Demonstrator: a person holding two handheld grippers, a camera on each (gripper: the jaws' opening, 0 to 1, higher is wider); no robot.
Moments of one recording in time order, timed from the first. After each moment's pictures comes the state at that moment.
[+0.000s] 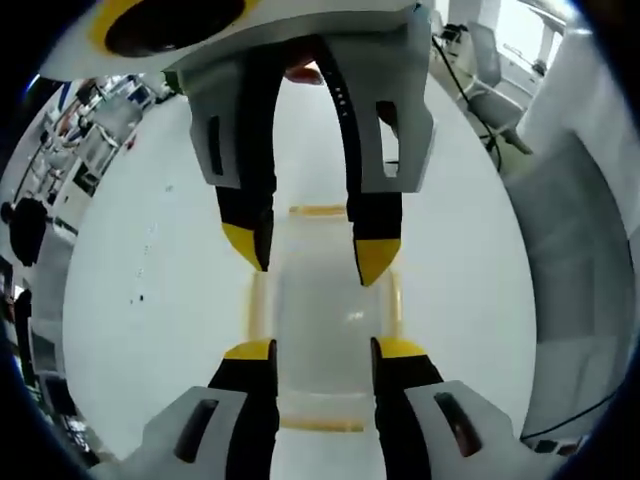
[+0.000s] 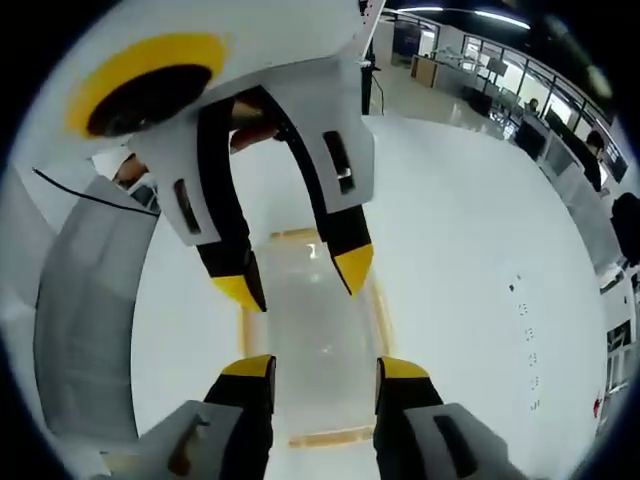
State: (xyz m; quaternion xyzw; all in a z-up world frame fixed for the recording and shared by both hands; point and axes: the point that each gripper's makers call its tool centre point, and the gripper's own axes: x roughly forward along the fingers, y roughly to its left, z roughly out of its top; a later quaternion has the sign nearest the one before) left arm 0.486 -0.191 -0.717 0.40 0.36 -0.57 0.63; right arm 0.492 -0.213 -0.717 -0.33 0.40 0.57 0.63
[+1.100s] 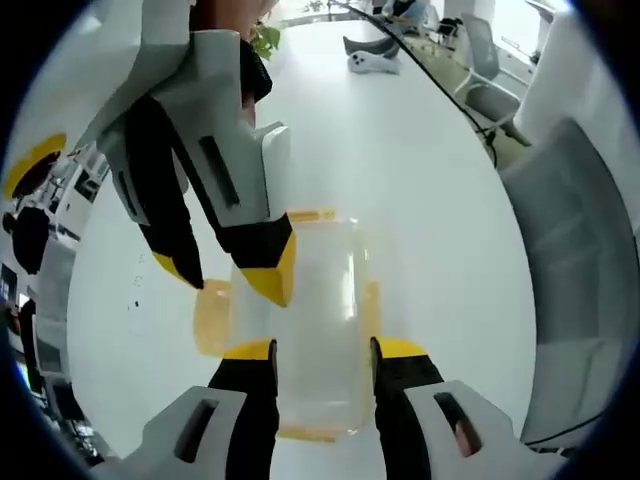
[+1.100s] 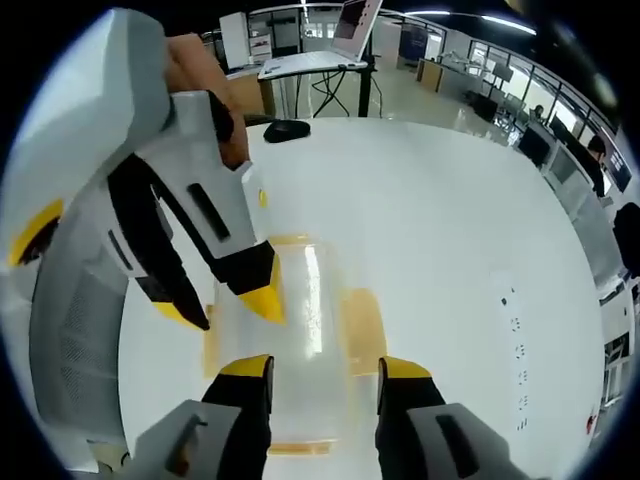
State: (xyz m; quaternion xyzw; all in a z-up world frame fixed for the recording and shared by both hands) left arm 0.464 -0.196 -0.723 0.42 0.35 -0.56 0.62; right arm 0.521 -0.207 -0.720 -0.34 0.39 0.58 0.62
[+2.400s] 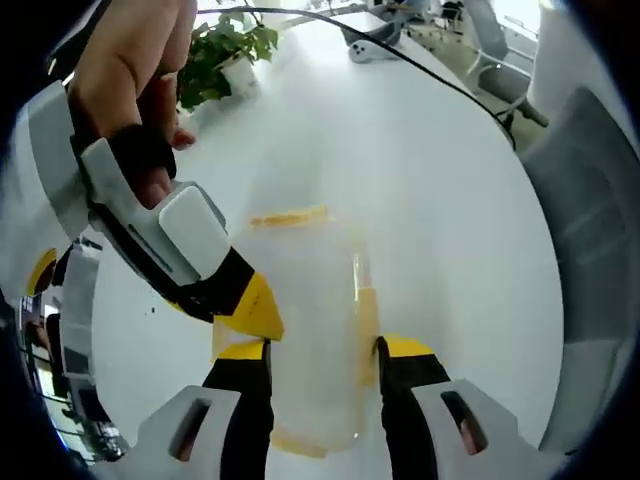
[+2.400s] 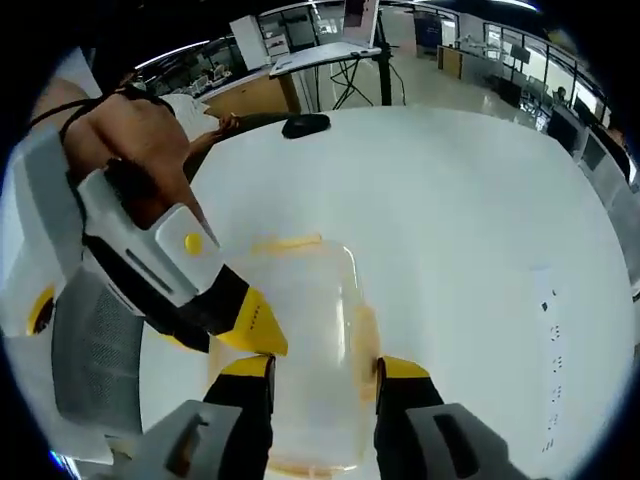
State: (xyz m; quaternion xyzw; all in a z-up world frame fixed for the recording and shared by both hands) left arm 0.461 -0.206 -0.737 0.46 0.30 -0.53 0.65; right arm 0.516 -0.192 -0.736 -0.30 0.43 0.63 0.57
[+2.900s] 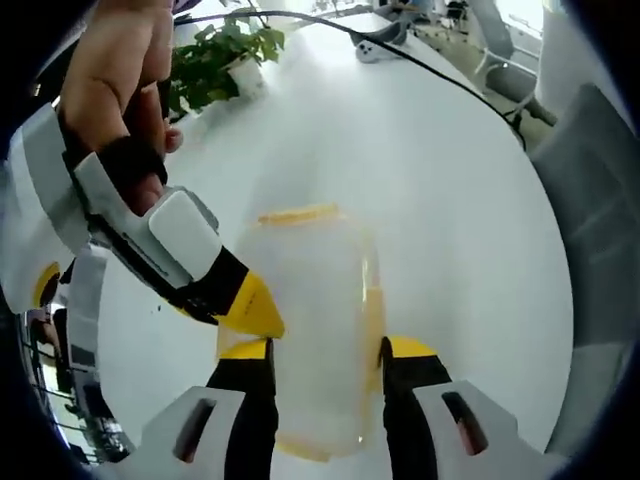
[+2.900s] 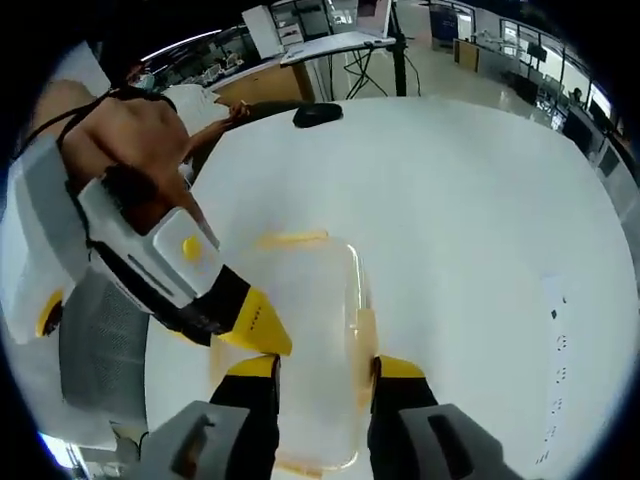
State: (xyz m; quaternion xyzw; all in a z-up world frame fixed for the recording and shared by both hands) left arm 0.466 -0.206 -0.739 0.46 0.30 -0.51 0.66; right arm 0.518 -0.192 -0.740 -0.32 0.46 0.64 0.52
